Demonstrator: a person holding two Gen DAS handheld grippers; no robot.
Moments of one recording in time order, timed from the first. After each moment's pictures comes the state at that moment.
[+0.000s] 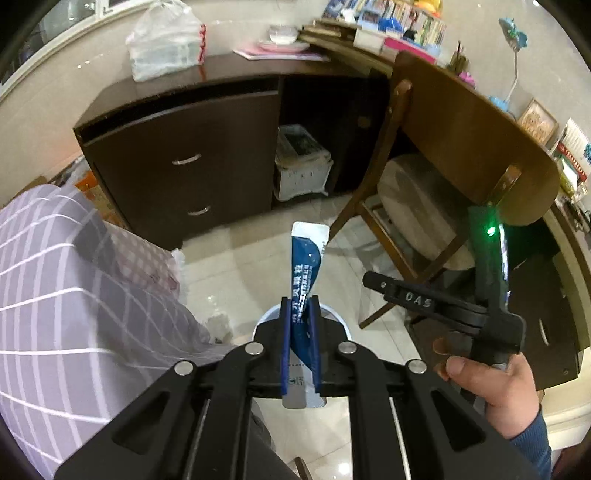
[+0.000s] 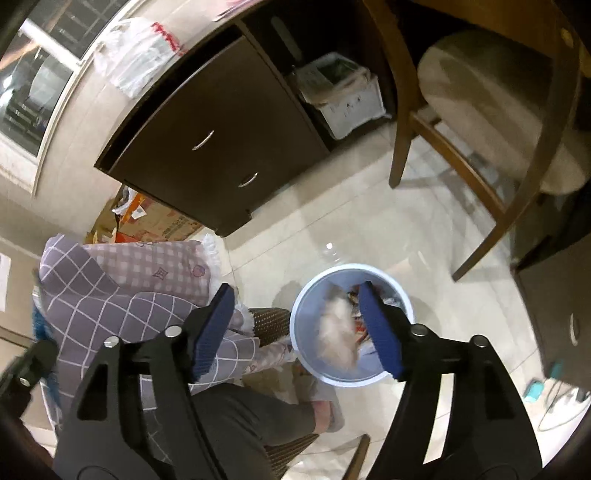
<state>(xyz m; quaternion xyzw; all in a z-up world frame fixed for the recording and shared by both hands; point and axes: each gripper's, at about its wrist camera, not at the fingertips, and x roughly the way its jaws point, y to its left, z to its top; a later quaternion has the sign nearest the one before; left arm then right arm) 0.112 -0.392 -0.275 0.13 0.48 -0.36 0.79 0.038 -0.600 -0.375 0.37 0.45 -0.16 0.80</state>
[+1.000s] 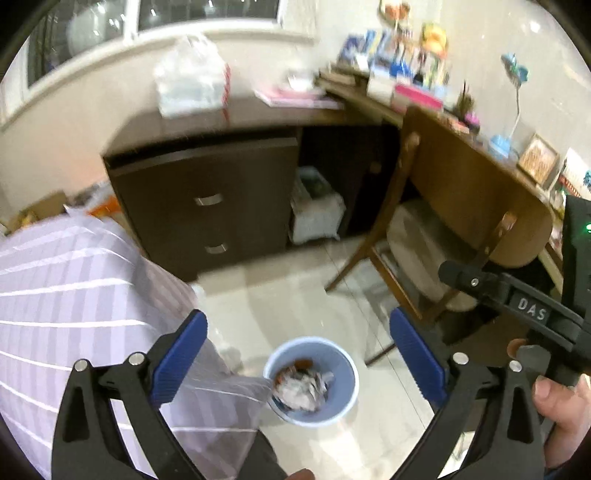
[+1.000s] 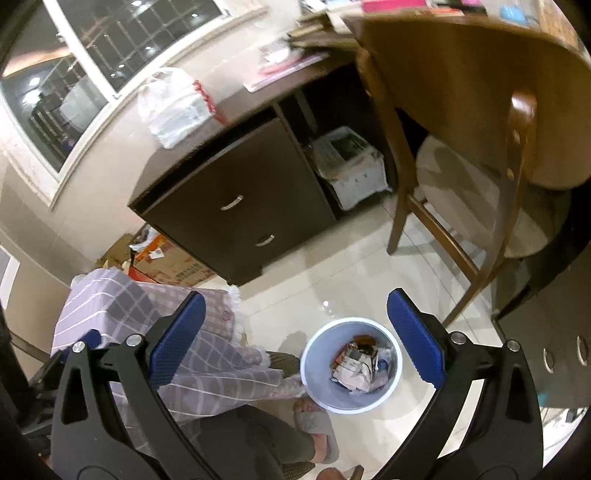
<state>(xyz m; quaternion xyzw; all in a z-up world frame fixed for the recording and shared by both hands) 0.111 -0.355 -0.214 0.09 0.39 -0.34 0.85 0.011 -0.576 -0.246 0.31 0.35 -0.19 0.86</state>
